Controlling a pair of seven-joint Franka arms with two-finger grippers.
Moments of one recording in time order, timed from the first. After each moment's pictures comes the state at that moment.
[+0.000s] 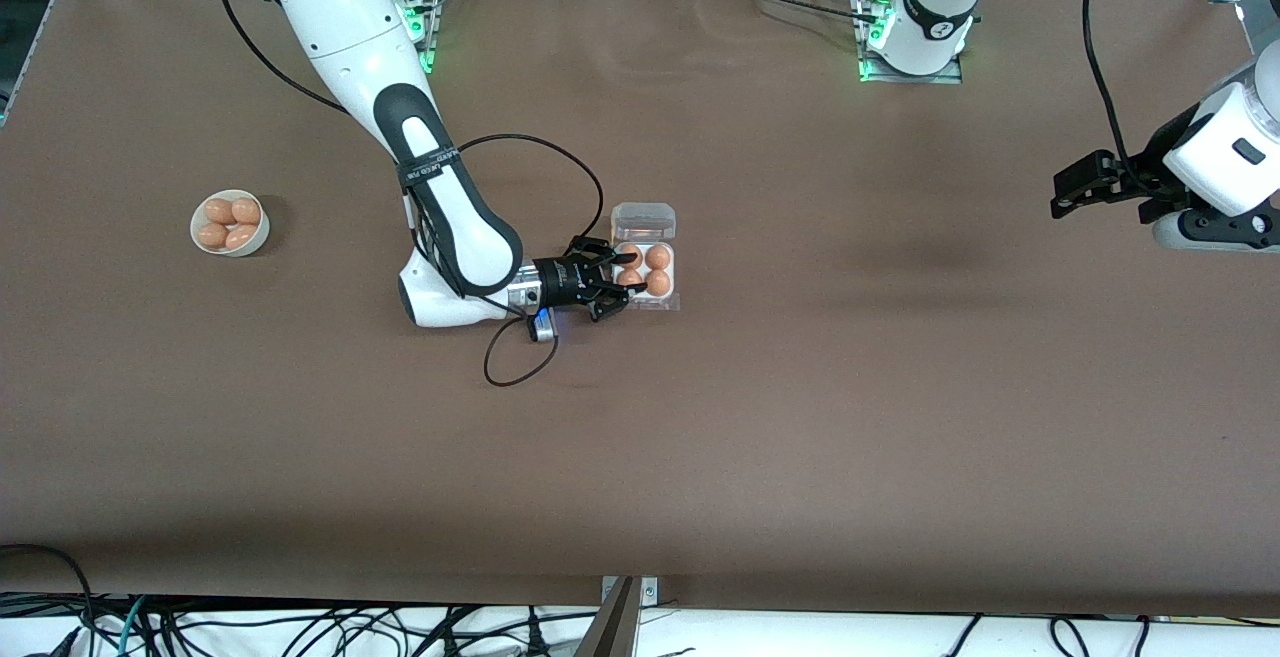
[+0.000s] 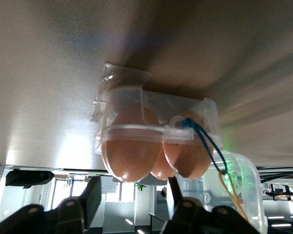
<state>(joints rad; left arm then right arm) -0.05 0.11 0.00 -1.49 -0.02 1.53 -0.04 0.54 0.83 -0.04 -1.61 1.41 2.01 0.74</state>
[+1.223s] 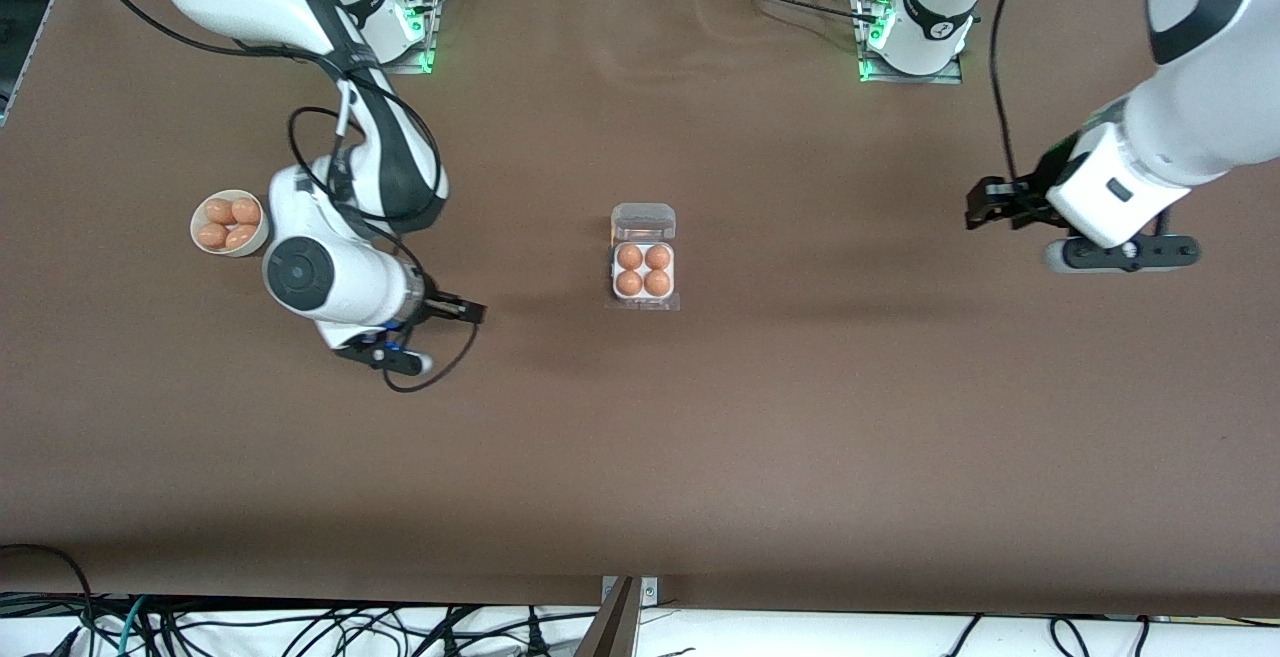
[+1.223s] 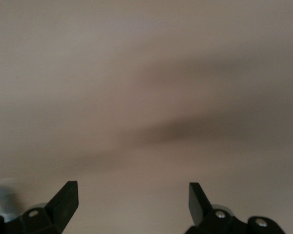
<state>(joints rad) -0.17 0.18 -0.02 -1.49 -0.15 1.53 -0.29 0.28 0.49 0.02 -1.66 0.03 2.01 0.42</state>
